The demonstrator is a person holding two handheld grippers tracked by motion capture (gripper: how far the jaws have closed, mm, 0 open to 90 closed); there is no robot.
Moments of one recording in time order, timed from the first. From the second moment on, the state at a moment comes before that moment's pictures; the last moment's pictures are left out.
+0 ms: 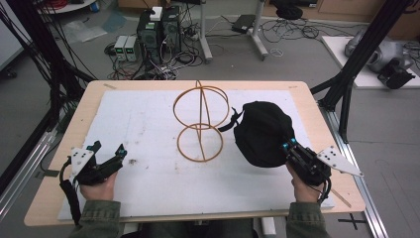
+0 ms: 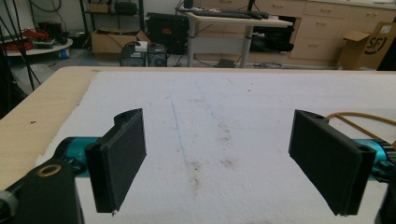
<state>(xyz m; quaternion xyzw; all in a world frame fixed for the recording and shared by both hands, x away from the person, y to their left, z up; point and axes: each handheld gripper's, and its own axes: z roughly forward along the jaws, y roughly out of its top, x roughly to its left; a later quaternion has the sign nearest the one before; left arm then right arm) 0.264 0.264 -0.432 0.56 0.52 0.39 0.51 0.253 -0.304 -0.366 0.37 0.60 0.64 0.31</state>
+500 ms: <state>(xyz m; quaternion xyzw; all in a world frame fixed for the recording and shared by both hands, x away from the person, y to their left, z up) 0.260 0.264 -0.430 0.56 0.51 0.39 0.52 0.269 -0.291 -0.311 0.34 0.56 0.67 0.35</state>
